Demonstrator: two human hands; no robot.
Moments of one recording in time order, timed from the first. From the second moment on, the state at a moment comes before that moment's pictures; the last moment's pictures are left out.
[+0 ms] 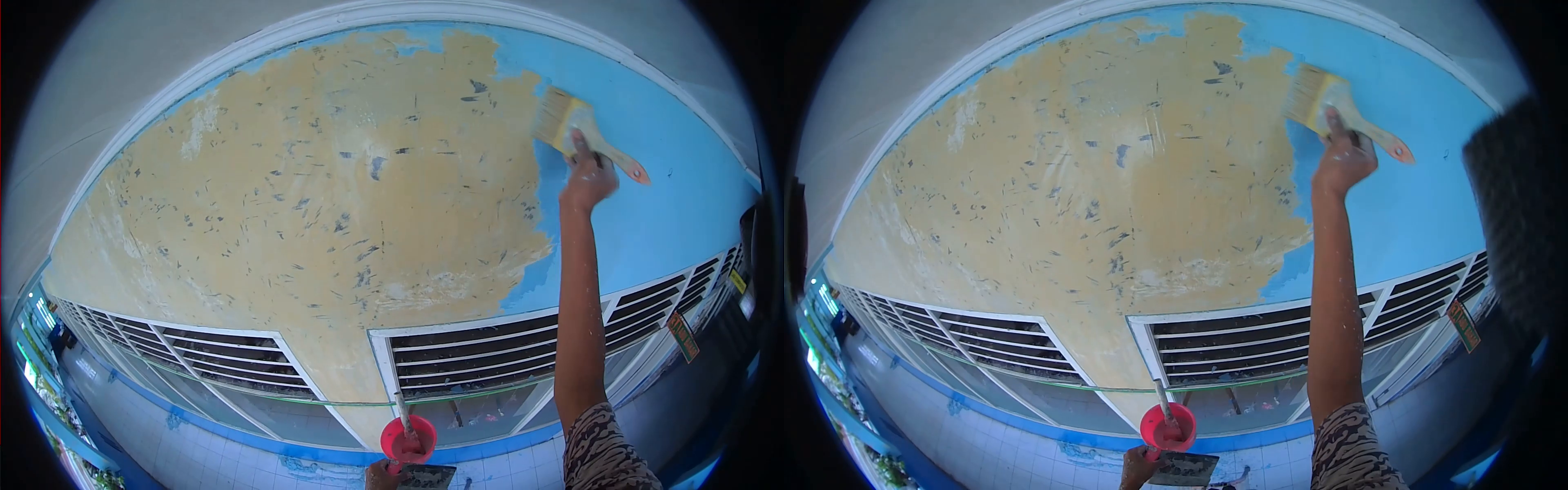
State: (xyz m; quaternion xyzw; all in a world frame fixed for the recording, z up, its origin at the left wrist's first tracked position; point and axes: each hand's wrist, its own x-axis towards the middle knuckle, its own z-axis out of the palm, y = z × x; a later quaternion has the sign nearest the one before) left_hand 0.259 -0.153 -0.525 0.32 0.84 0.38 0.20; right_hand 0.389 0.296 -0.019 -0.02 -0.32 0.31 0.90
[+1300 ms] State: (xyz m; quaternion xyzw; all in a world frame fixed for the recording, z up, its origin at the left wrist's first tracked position) left_hand 0.293 -0.171 -0.504 0.25 0.85 0.38 0.25; right_hand 0.255 0.170 -0.143 -0.04 -0.42 0.42 0.80
